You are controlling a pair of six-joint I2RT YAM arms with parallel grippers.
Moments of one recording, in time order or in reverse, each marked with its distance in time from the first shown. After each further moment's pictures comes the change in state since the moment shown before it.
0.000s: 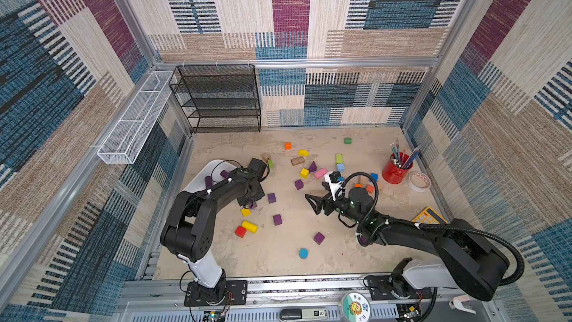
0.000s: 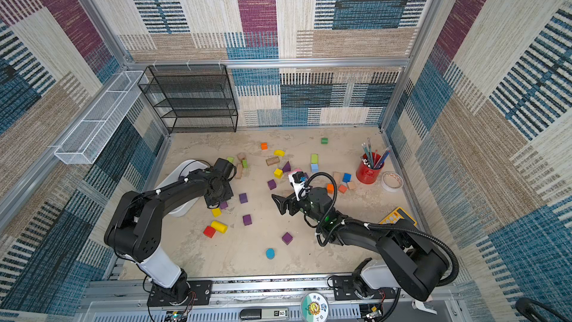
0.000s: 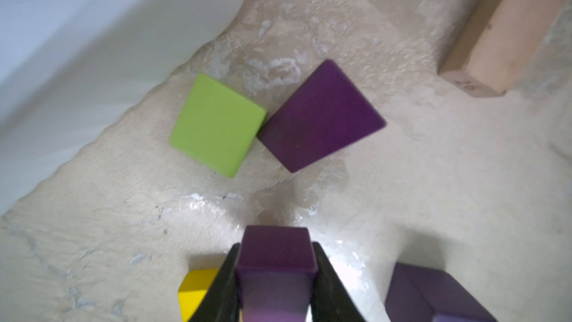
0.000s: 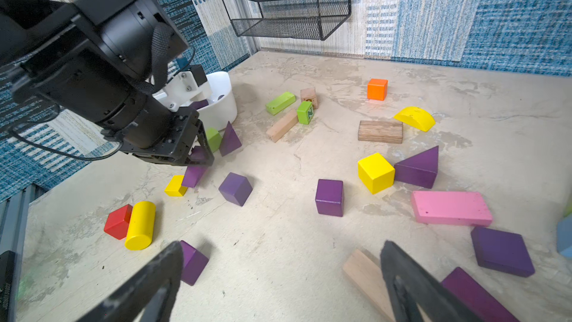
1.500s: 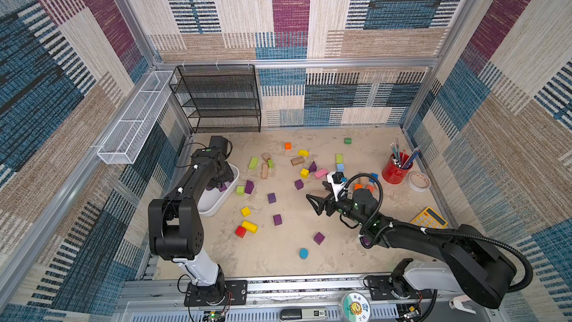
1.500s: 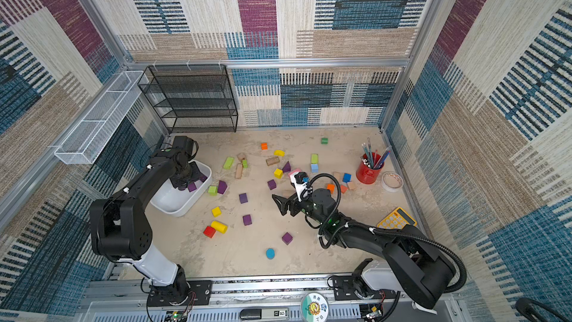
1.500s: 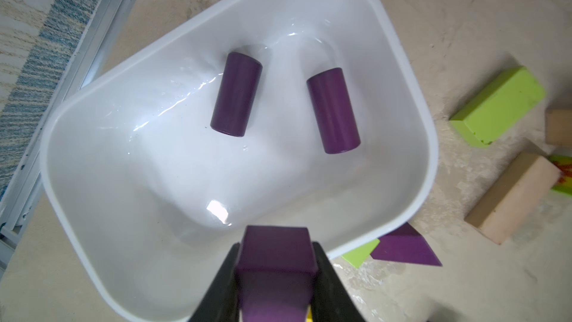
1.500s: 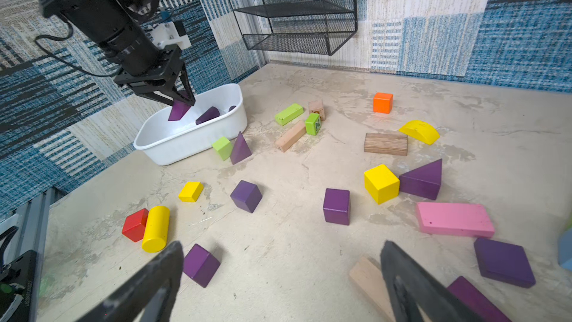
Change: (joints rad) left arm 0.362 0.002 0.277 -0.232 0.002 0.210; right arm 0.001 -0.057 -0.023 0.012 -0.039 0.004
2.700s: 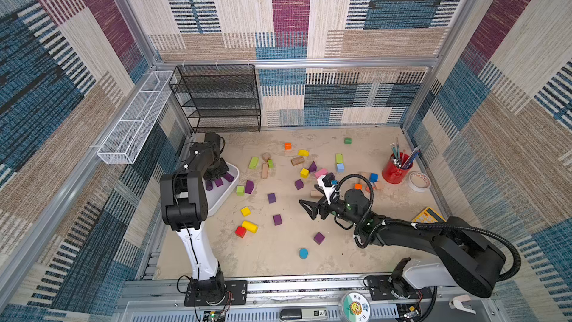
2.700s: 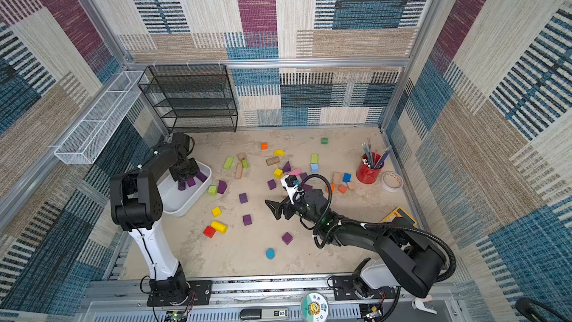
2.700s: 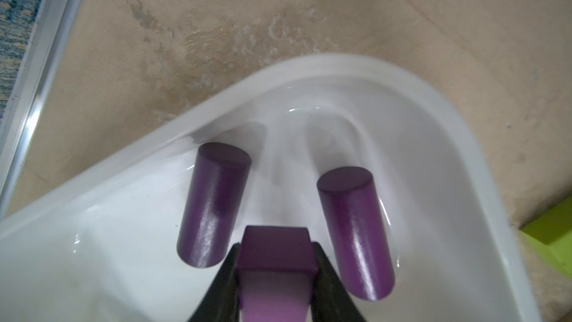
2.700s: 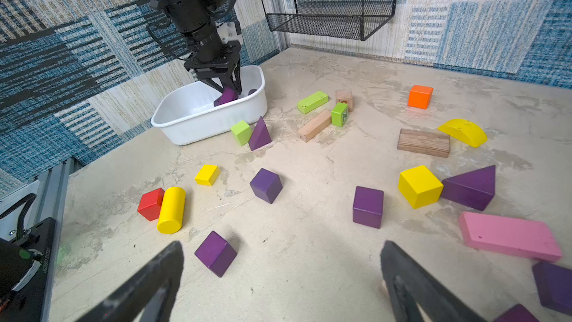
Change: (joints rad) left arm 0.097 0.313 0.209 0.050 0.050 0.097; right arm 0.058 0.083 0.040 0.007 -0.015 -0.039
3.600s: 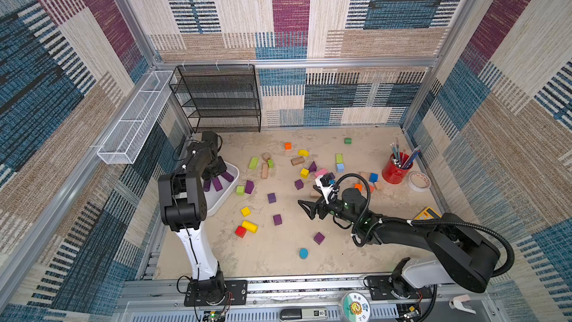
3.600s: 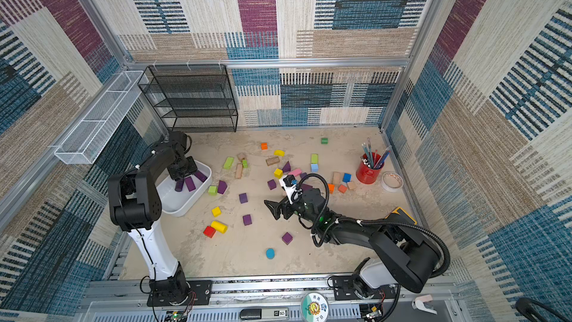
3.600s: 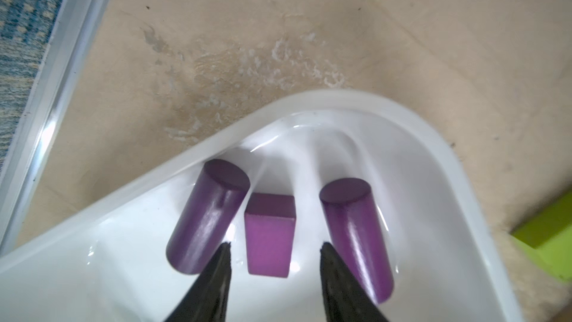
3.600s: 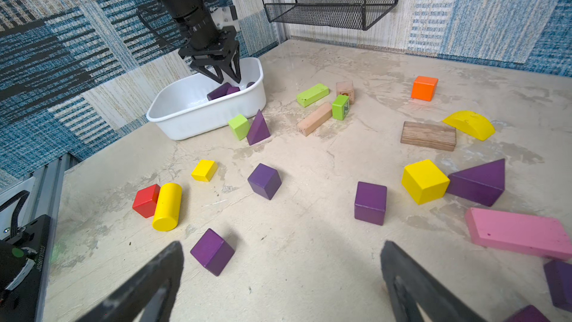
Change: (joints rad) left arm 0.014 -0.035 0.008 0.005 0.023 0.031; right arm 0.002 0.040 0.016 0.001 -0.002 0.000
